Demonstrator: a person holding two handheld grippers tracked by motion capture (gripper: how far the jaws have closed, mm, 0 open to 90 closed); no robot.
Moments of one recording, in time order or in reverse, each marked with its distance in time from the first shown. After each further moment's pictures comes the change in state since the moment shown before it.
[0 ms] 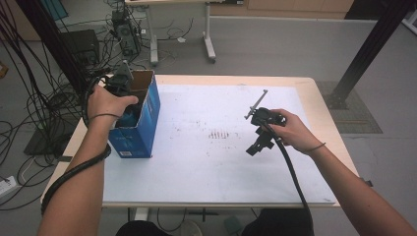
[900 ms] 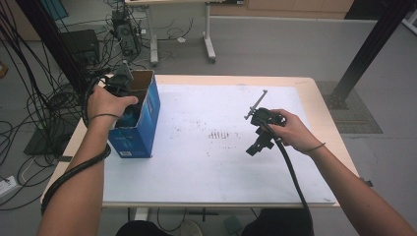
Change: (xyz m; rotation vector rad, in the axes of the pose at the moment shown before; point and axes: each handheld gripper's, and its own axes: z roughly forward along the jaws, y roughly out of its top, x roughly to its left) left arm 0.001 0.000 0.001 -0.002 -0.005 -0.004; right arm 0.000 0.000 0.001 0.004 -0.001 0.002
